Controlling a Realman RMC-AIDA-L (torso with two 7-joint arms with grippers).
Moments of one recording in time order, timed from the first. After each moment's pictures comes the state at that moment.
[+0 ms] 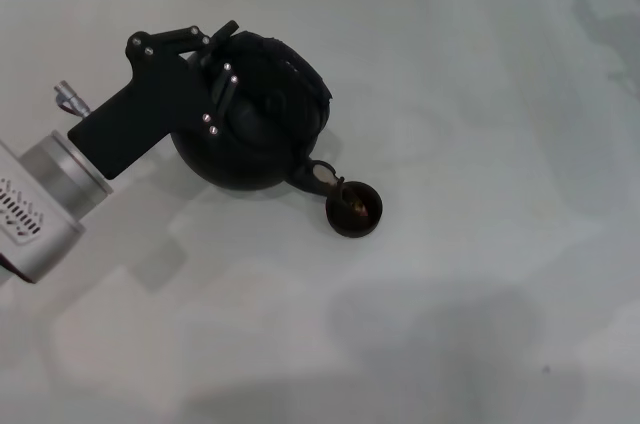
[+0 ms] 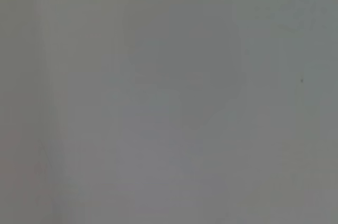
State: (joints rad) left arm -0.50 -2.07 2.55 0.05 -0.47 1.47 0.15; right arm 0.57 2.03 -0.95 -0.12 2.59 0.96 -2.64
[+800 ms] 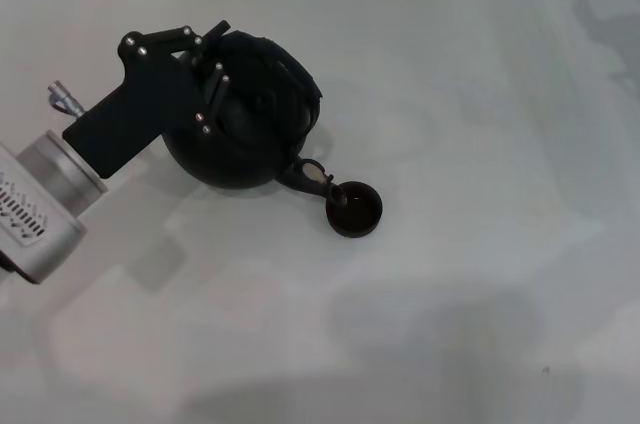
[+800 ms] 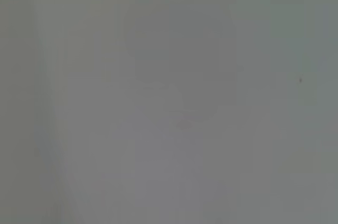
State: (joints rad) left arm -0.49 -2.07 2.54 0.04 -0.48 1.46 0.19; right arm 0.57 2.03 -0.95 -0.12 2.59 0.96 -2.64
